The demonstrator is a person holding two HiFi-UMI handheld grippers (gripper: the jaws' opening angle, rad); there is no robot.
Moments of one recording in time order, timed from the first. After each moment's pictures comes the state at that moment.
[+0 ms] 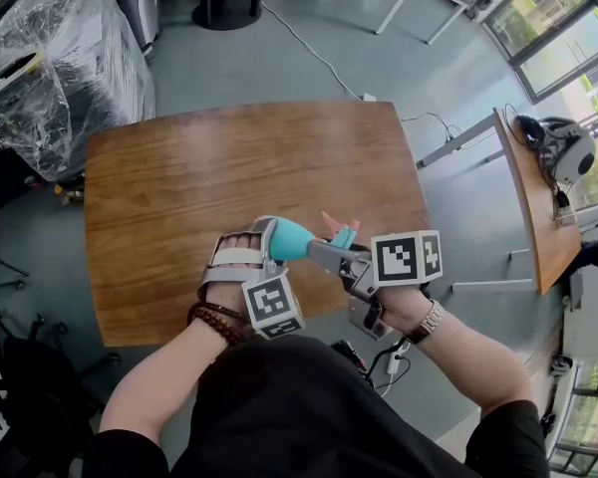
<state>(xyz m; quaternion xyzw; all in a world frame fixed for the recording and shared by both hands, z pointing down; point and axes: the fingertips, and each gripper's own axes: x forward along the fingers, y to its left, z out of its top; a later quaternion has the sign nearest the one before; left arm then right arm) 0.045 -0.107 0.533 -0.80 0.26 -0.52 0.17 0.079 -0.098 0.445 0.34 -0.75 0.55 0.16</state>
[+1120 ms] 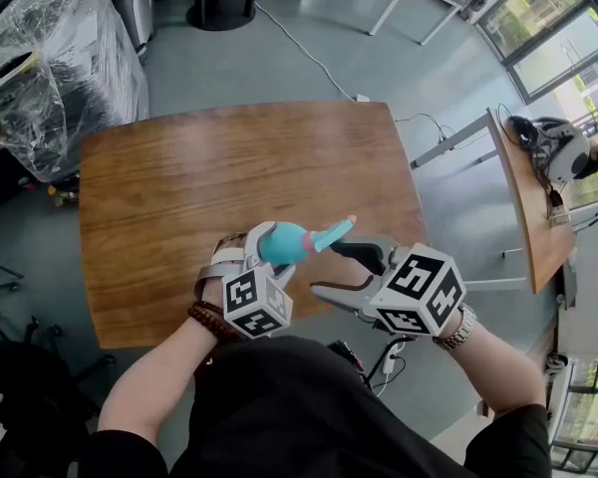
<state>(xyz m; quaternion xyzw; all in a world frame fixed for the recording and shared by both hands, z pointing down) 0.065 -0.094 0.516 -0.90 0.23 -0.37 0.05 0.072 -0.054 0.395 0.21 -0.87 0.23 0.38</state>
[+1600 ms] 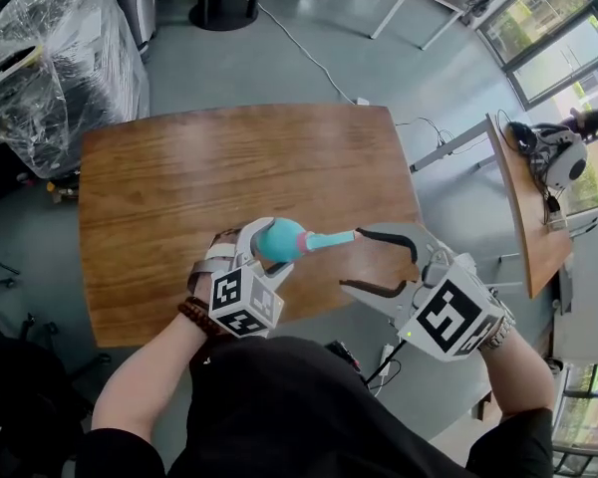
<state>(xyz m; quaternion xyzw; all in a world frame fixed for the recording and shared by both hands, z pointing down) 0.058 -0.100 0.497 -0.91 0.23 -0.33 0.06 0.081 -0.057 0.332 0.16 -0.86 -0.04 0.48</state>
